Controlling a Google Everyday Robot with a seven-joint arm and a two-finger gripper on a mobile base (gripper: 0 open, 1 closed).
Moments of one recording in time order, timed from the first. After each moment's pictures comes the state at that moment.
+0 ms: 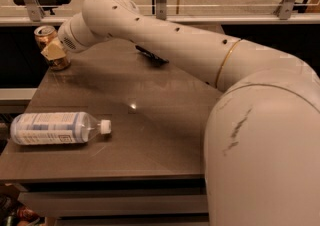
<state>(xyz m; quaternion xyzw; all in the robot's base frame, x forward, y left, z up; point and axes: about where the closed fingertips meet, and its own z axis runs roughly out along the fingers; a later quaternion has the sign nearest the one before) 0.687 0.296 0.878 -0.52 0.69 0.25 0.44</state>
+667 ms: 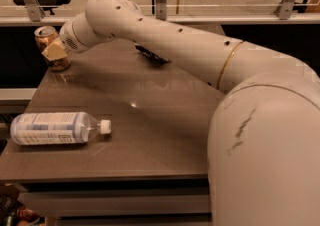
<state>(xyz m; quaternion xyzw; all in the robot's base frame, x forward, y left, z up) 0.687 0.293 0.878 -0.52 0.69 0.25 0.44</state>
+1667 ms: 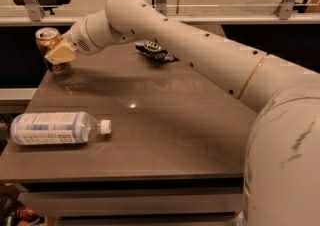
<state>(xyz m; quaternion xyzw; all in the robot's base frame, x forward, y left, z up) 0.650 0.271 0.895 -0.55 0.64 0.30 0.44</state>
